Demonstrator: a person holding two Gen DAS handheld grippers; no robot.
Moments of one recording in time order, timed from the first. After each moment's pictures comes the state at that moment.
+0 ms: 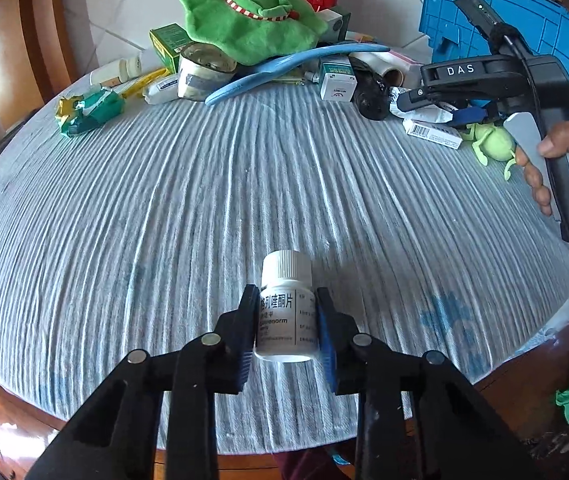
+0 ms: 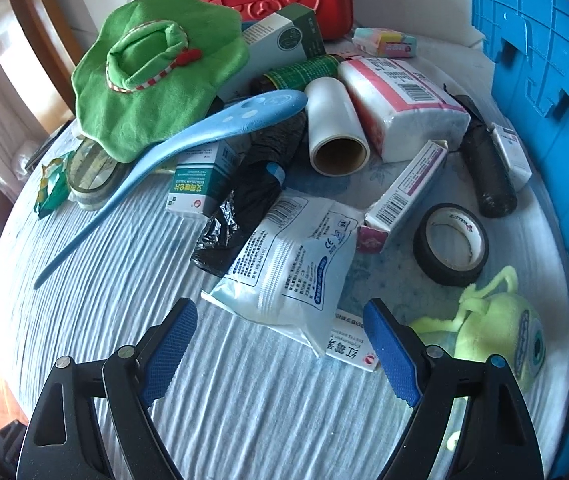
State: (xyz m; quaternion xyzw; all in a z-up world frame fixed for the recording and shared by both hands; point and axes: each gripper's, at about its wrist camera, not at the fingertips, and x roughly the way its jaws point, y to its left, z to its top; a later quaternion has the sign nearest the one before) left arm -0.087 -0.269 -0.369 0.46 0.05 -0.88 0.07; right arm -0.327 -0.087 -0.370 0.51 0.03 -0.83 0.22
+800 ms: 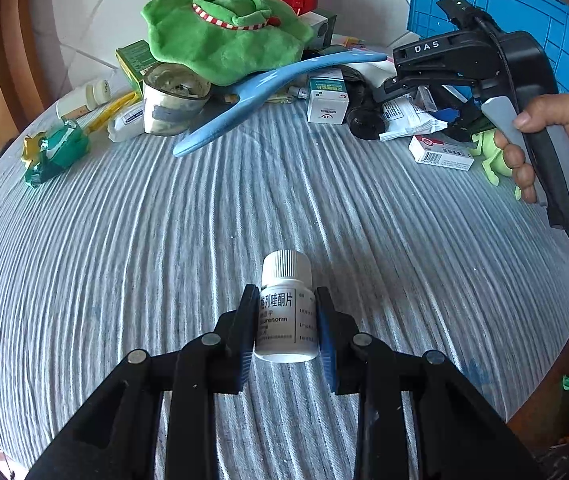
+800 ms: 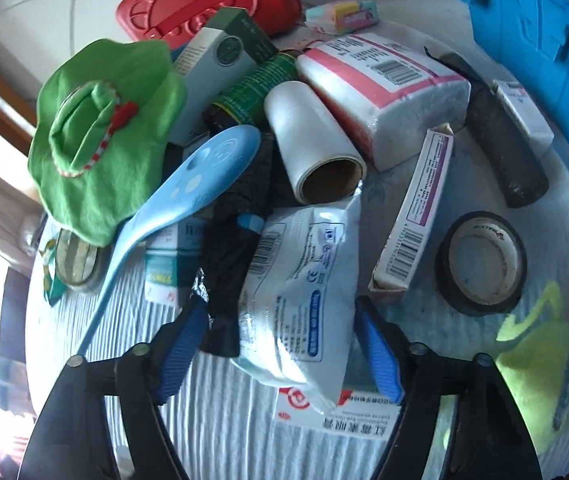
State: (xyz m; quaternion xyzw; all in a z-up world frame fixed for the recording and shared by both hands) left arm -0.137 -0.275 -0.371 0.45 0.04 -0.89 0.03; right arm -0.390 -0.080 -0.380 0.55 -0.11 -0.81 0.19
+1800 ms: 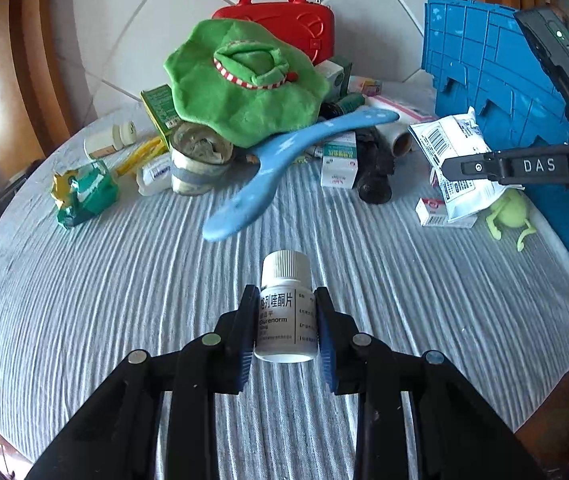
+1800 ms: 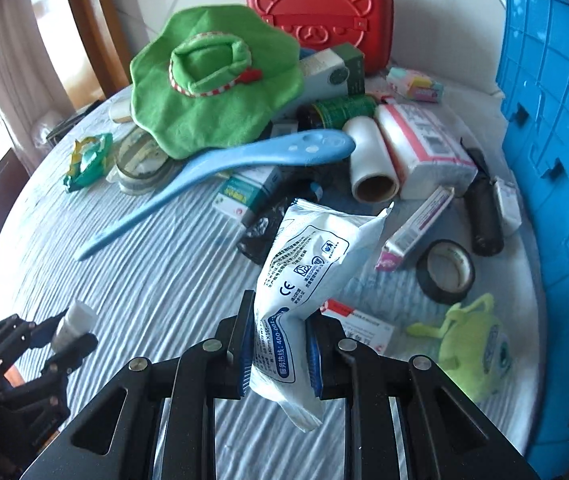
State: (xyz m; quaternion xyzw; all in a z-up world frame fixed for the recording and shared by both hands) left arm -0.145 -0.274 -0.325 0.40 0.03 -0.91 0.08; right arm -0.292 -0.098 -0.313 0.45 0.09 -0.85 0.26
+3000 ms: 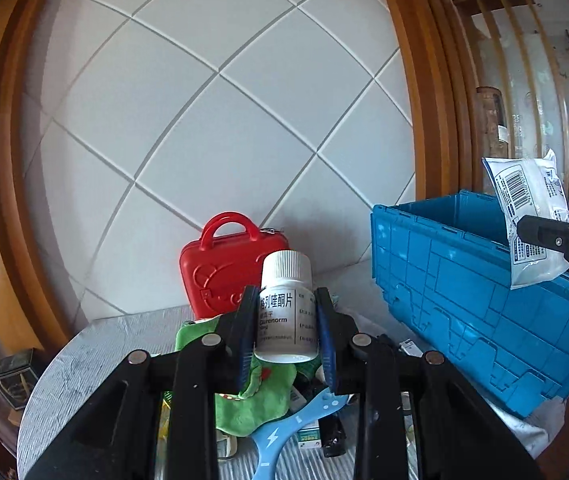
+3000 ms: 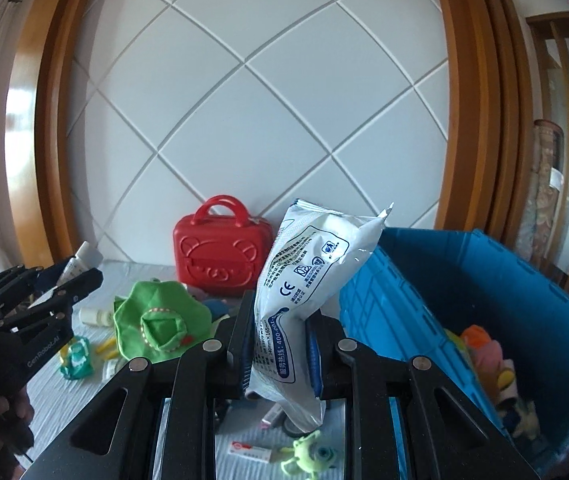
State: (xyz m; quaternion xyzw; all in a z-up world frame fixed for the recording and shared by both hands) left arm -0.197 -0.257 -0.064 0.15 -0.05 -0.99 0.00; right arm -0.204 -0.039 -0.041 0.18 0.04 -0.98 0.09
